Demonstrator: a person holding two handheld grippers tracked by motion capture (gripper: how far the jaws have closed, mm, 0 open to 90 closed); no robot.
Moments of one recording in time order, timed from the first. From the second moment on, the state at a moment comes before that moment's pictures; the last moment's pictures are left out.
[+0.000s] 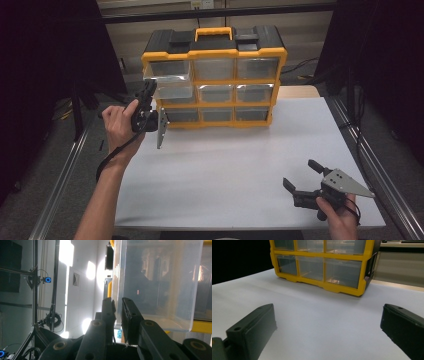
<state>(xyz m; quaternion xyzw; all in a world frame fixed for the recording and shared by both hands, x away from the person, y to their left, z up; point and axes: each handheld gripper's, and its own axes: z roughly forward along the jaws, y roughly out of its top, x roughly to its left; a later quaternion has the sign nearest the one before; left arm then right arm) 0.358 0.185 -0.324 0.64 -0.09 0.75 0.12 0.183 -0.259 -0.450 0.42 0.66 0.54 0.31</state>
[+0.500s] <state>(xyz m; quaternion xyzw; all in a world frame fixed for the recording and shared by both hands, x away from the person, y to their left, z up) 0.353 0.186 -0.323 0.63 -0.09 0.76 0.13 0.183 -0.259 -0.450 0.43 0.66 0.54 0.31</state>
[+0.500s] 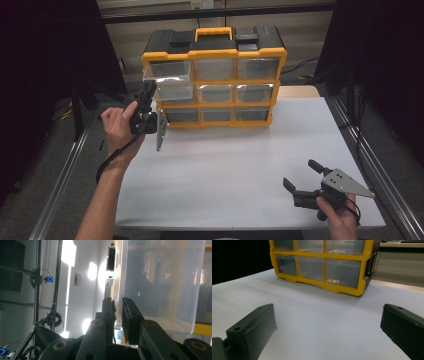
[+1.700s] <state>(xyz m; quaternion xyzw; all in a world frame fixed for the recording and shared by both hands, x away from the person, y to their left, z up) 0.342 0.189 -0.332 0.63 -0.07 0.76 0.15 0.183 -0.257 -0.450 0.42 0.66 0.54 0.31</state>
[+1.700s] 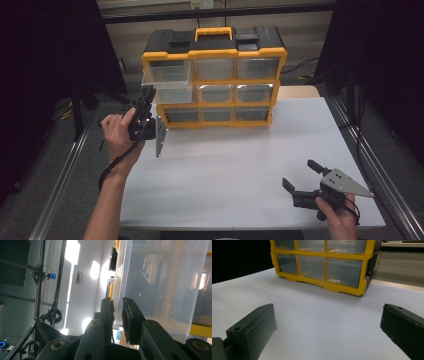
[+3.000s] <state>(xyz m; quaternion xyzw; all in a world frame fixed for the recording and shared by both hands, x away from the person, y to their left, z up) 0.350 0.196 -0.337 0.67 0.09 0.67 0.31 0.181 -0.258 -0.450 0.42 0.66 0.53 0.32</state>
